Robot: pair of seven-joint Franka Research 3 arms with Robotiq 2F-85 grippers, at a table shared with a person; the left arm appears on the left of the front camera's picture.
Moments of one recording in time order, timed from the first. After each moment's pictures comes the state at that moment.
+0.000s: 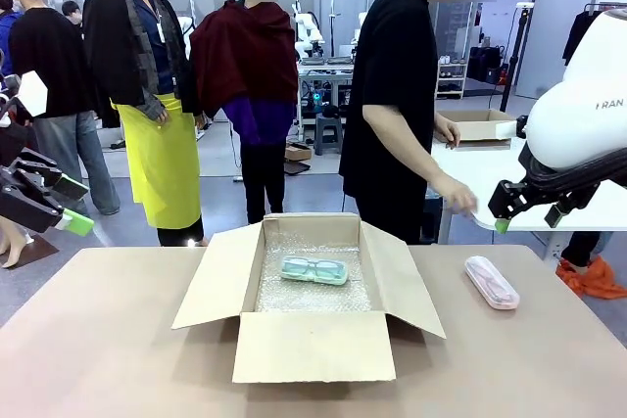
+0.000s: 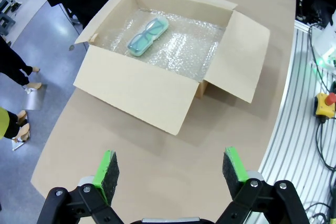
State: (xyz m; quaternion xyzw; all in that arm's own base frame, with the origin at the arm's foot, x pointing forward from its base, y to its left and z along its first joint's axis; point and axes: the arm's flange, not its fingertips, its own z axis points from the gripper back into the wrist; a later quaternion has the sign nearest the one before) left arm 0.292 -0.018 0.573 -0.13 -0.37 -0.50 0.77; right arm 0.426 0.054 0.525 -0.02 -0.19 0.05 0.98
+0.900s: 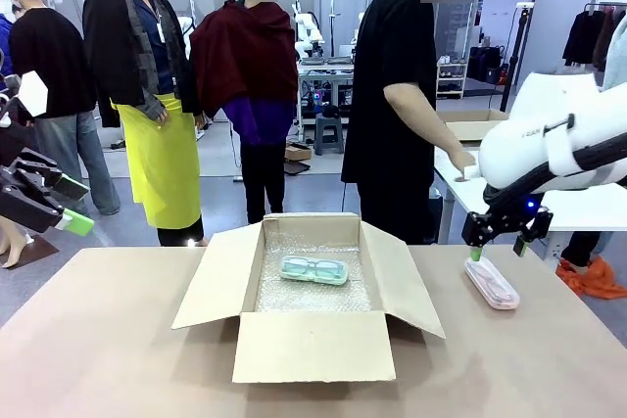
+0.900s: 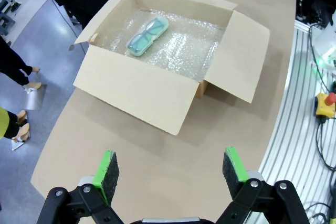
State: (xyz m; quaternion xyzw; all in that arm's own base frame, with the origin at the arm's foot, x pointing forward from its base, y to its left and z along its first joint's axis) left arm 0.292 -0.018 0.573 -0.13 -0.37 -0.50 0.77; right arm 0.510 0.062 0.438 -0.01 -0.09 0.05 0.99
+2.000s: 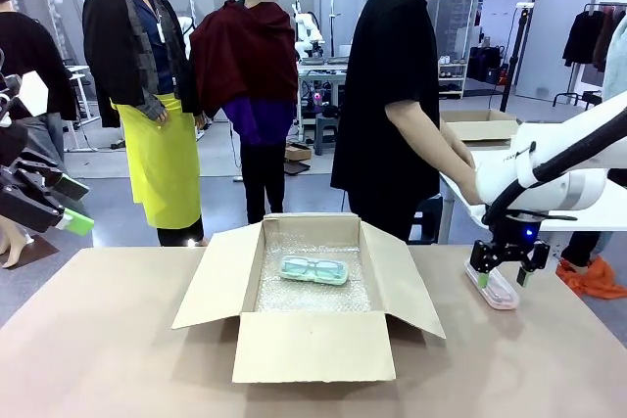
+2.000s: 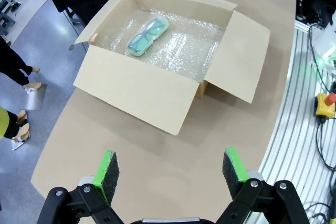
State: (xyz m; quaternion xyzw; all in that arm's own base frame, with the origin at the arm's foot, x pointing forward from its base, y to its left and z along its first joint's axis) left arm 0.292 -0.018 0.573 -0.13 -0.37 -0.50 0.77; right arm 0.586 0.007 0.342 0.01 0.00 0.04 1.00
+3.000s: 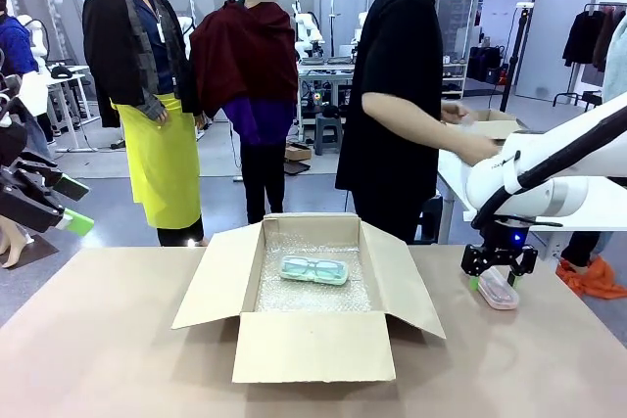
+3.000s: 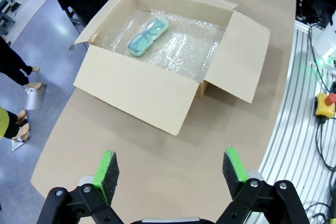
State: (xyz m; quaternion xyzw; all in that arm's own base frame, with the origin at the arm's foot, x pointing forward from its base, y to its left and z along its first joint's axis) left arm 0.292 -0.018 0.573 -0.13 -0.37 -0.50 0.77; right arm 0.611 0.011 0.318 0.02 0.00 0.03 1.00
